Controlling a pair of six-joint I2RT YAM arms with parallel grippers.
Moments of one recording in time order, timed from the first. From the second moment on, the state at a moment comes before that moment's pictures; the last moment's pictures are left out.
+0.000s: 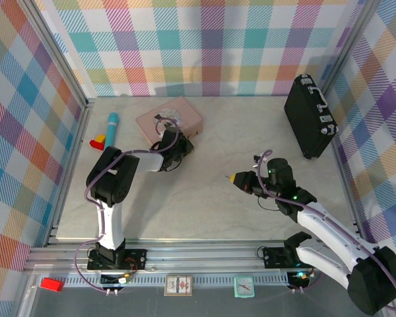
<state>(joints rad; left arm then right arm) -0.46 1.99 1.09 0.25 0.07 -0.97 0.48 0.90 0.48 -0.10 -0.47 0.89</state>
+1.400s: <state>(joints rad) -0.62 1.84 0.89 0.40 0.32 -1.18 0.48 1.60 0.31 0.90 -0.50 1.40</state>
